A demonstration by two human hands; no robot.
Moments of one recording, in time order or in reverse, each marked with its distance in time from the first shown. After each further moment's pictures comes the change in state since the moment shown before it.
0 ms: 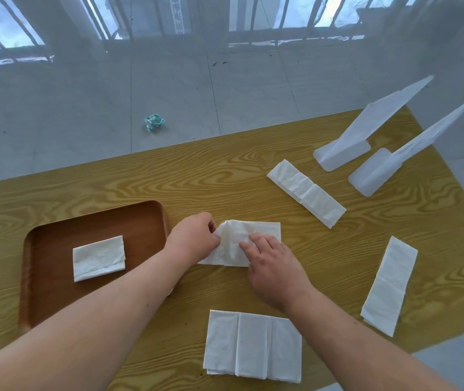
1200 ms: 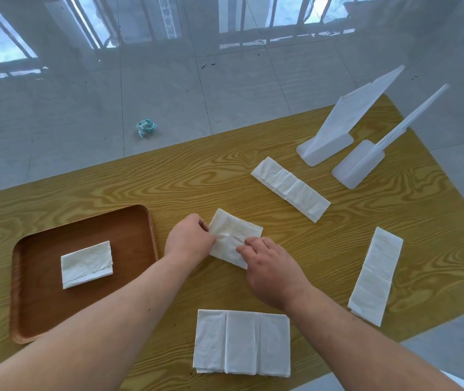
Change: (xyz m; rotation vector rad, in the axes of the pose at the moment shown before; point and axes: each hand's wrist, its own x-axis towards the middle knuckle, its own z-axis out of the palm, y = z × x) left_hand -0.016 0.036 0.014 -0.203 0.106 -0.215; right_hand -0.018 0.022 -0.003 0.075 0.046 -0.049
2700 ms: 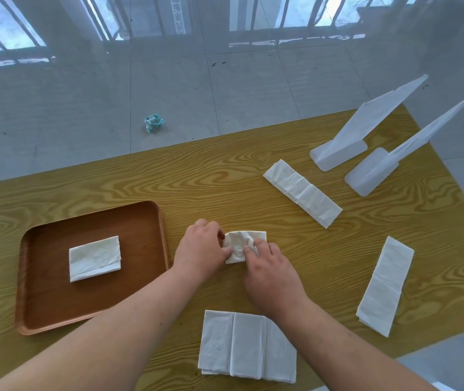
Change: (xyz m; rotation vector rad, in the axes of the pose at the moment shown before) left_hand -0.007 -0.016 0.007 0.217 -0.060 0.257; right_hand 0.008 -0.027 0.013 -0.091 -0.007 0.136
